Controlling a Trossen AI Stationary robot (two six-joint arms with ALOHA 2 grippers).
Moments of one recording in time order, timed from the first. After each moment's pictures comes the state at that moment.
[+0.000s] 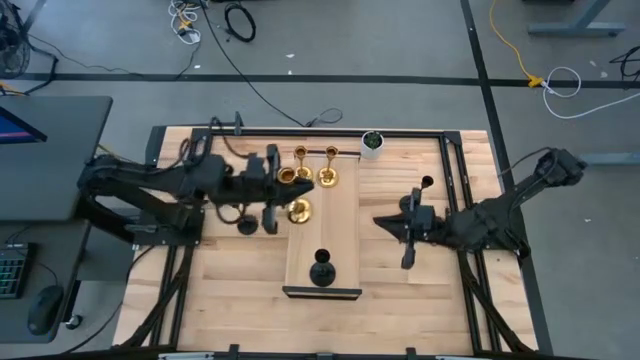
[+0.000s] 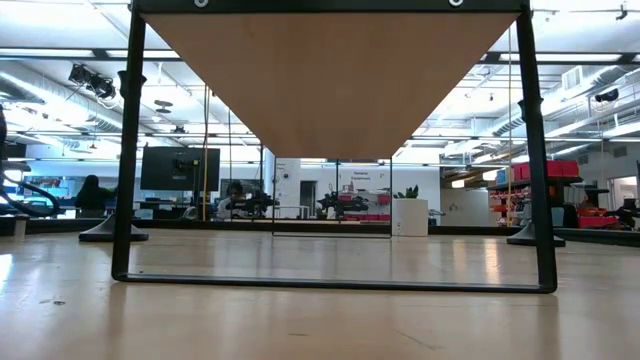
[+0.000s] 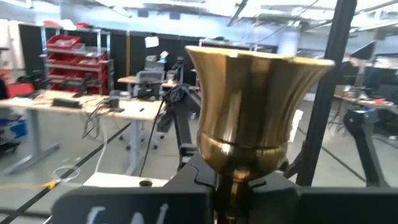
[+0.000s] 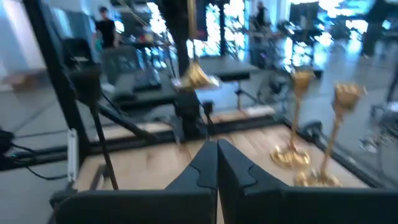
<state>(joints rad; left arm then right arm) -0.18 1.24 1.22 0.19 -0.23 -0.07 0.55 1.02 0.76 0.19 0.74 0.12</state>
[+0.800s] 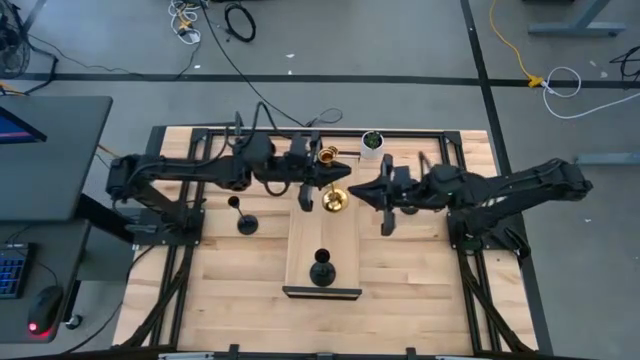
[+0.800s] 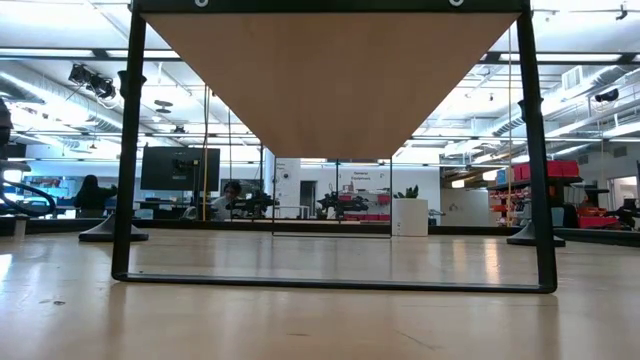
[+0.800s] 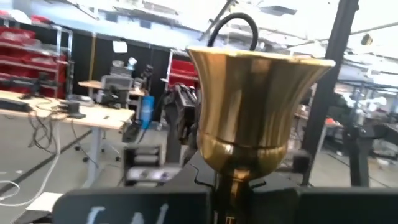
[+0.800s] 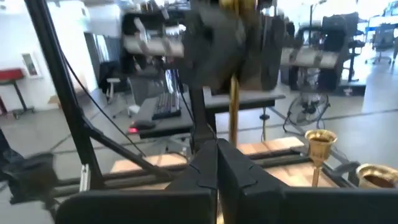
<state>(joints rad) 0.07 1.51 1.27 0.49 0.14 -0.22 0.14 1.14 0.92 0.26 0.19 0.10</state>
